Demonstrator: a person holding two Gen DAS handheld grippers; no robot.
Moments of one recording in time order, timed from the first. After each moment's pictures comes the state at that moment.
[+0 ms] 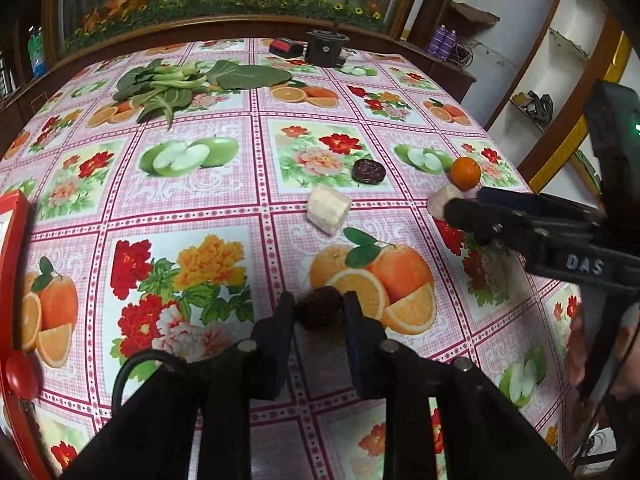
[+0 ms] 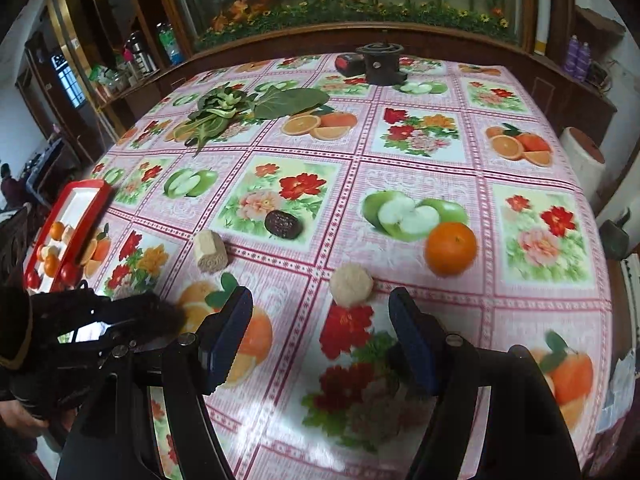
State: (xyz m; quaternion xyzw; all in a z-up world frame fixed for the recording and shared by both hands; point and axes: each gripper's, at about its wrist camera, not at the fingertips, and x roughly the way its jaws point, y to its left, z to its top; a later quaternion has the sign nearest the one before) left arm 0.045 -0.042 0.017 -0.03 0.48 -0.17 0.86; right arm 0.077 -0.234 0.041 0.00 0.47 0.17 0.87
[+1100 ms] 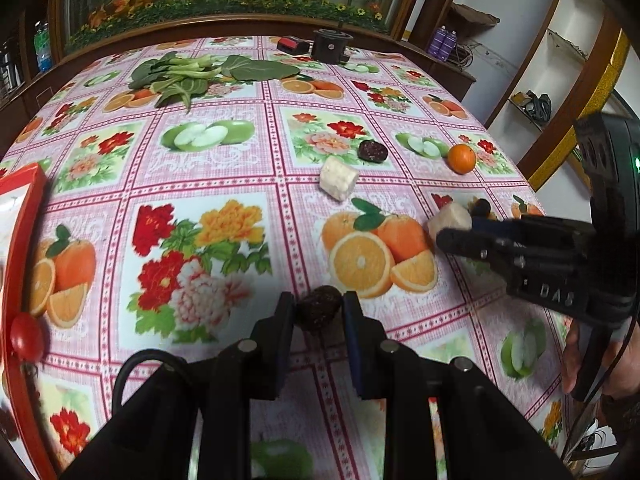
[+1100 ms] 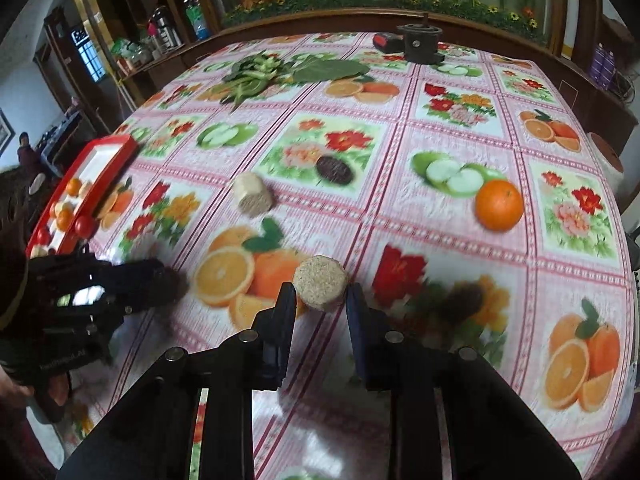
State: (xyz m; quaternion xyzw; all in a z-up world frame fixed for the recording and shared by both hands) left arm 0.016 -0.027 0.016 -0.03 0.48 -0.17 0.86; right arm 0.040 -0.210 0.023 -0.03 0.48 0.20 0.85
